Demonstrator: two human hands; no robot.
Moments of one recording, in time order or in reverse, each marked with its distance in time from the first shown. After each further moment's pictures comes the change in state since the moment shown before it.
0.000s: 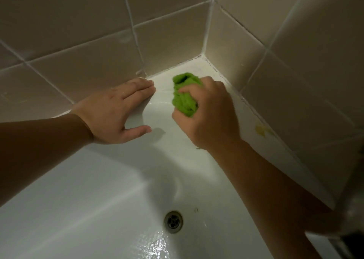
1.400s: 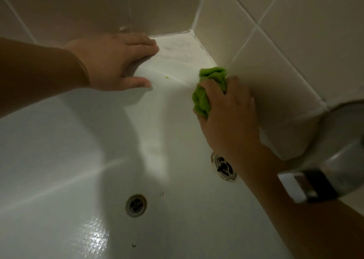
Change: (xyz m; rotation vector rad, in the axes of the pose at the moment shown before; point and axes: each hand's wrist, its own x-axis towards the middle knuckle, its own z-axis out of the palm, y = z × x) left_hand 0.038 0.017 0.008 0.023 0.045 -0.036; right_hand -0.069 0.030 -0.048 -0.603 -0.037 -0.060
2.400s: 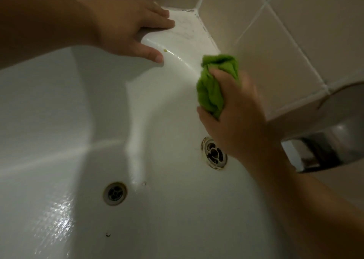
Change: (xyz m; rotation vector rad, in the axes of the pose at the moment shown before) left_hand 0.017 0.033 -0.007 -0.026 -0.075 -0.152; right_hand -0.022 0.031 -0.006 0.269 0.003 -0.099
